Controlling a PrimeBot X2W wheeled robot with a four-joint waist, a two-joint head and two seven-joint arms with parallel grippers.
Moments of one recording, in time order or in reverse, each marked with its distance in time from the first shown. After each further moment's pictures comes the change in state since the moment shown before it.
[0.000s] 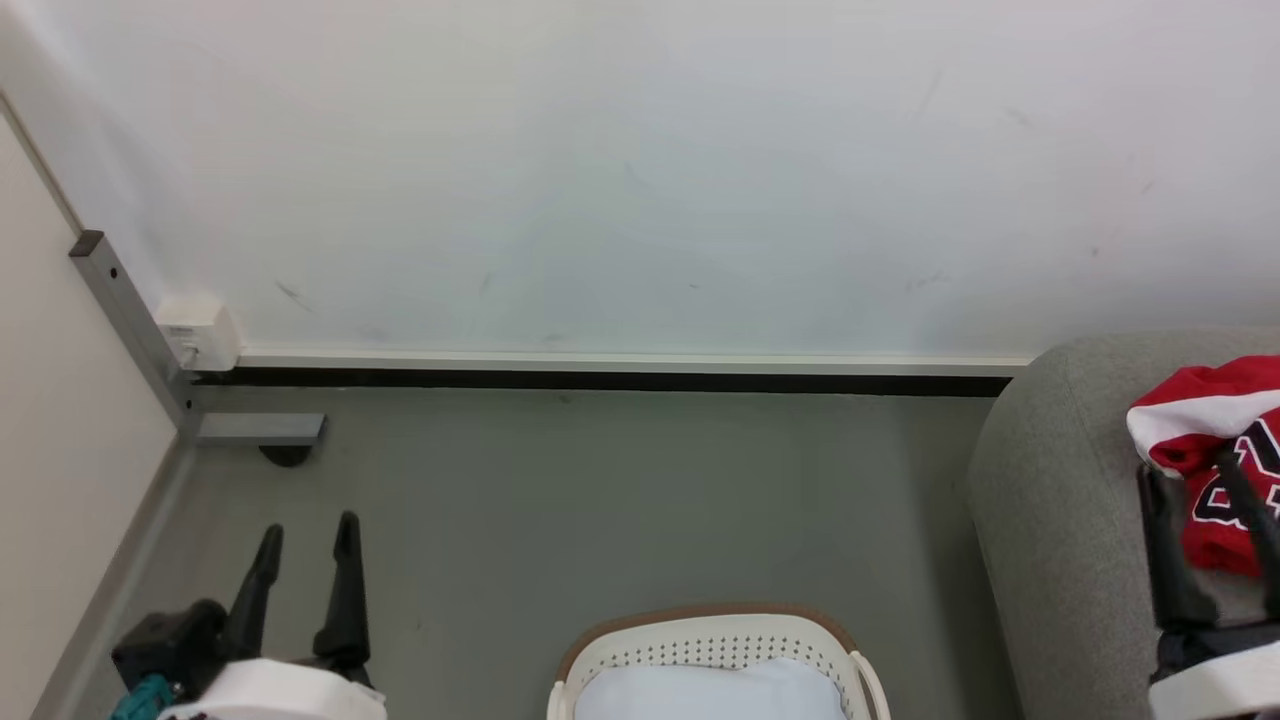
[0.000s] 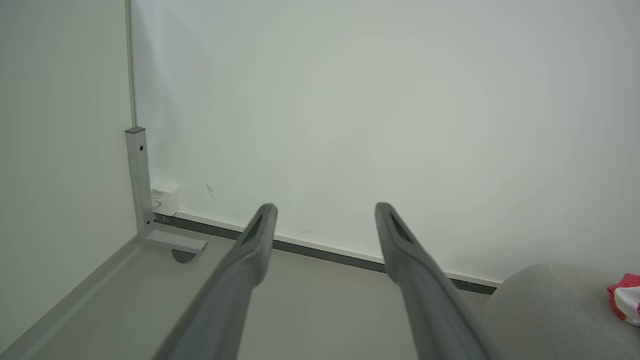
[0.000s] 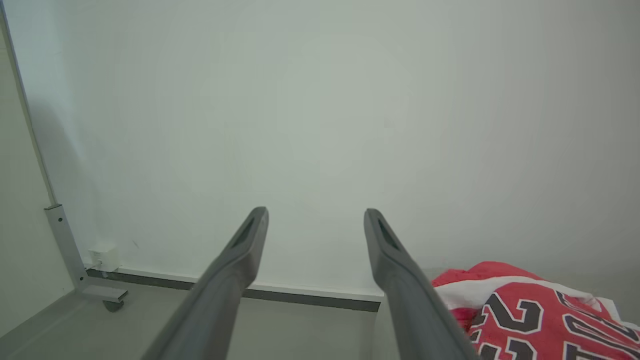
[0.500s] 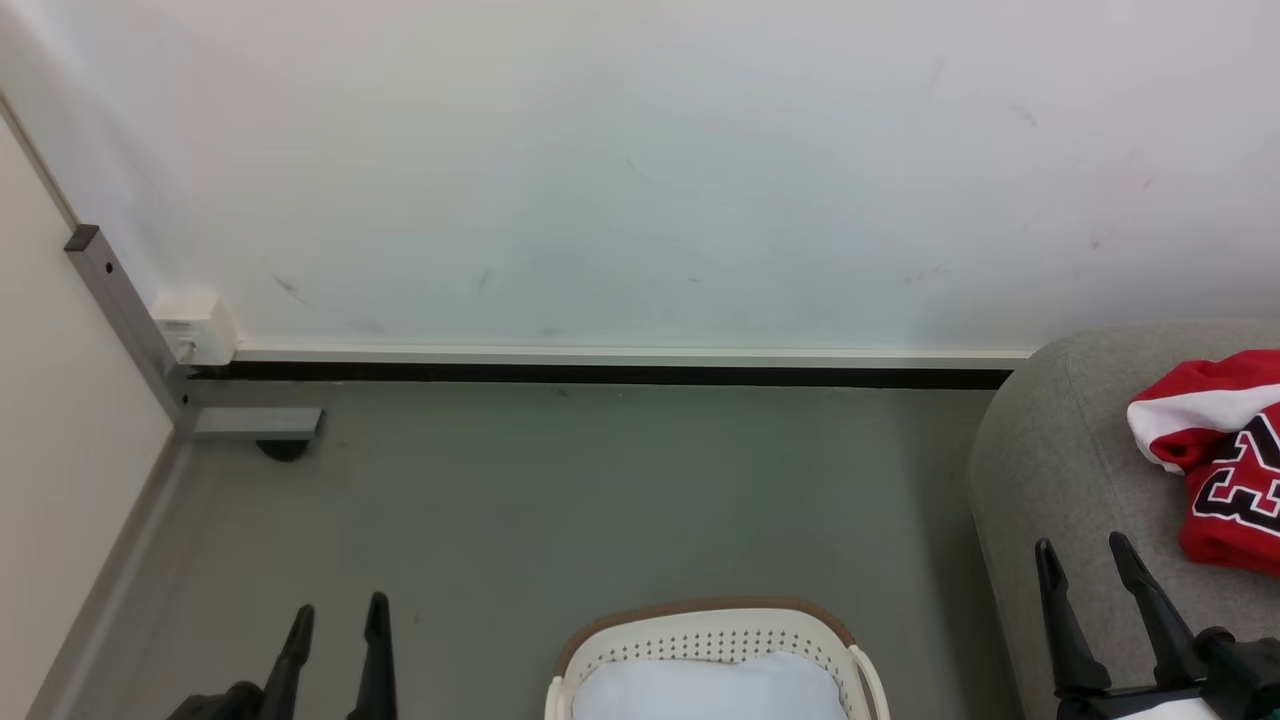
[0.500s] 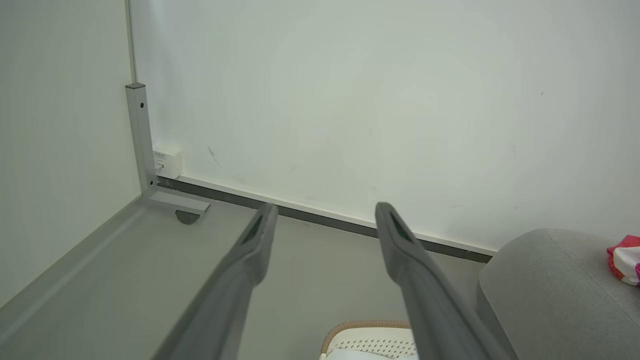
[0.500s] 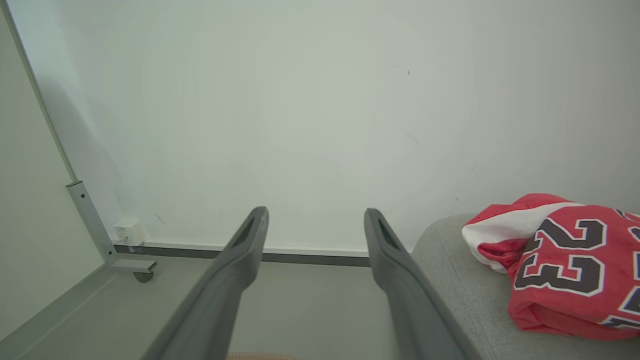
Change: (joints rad) left arm 0.133 -0.171 0.138 0.023 0.188 -0.112 0.000; right arm 0.084 0.187 0.021 0.066 -0.133 0.000 -0.052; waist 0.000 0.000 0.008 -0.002
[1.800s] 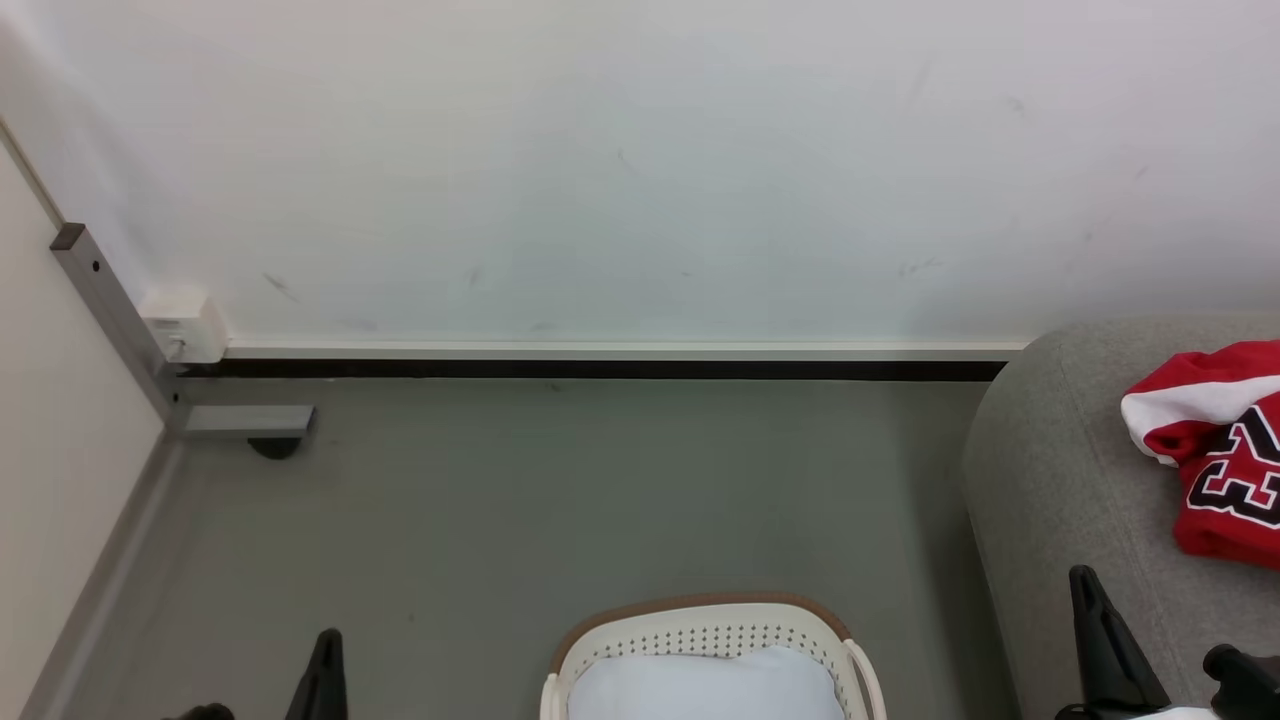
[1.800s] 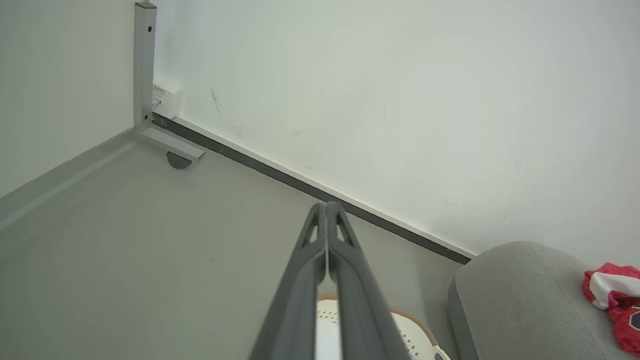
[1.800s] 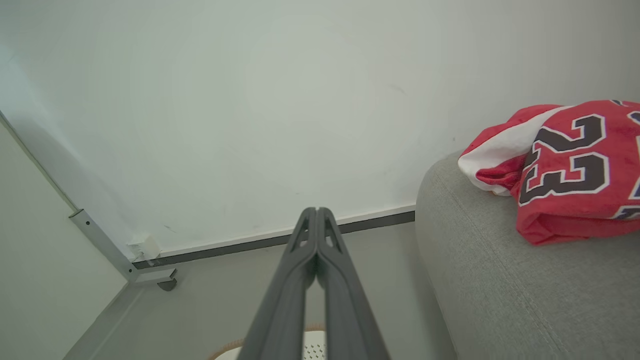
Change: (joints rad) left arm -0.009 -0.065 0.111 0.098 -0.099 -0.093 0.059; right arm 0.017 0.048 -0.023 0.041 0.155 0.000 0.057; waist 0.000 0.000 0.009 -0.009
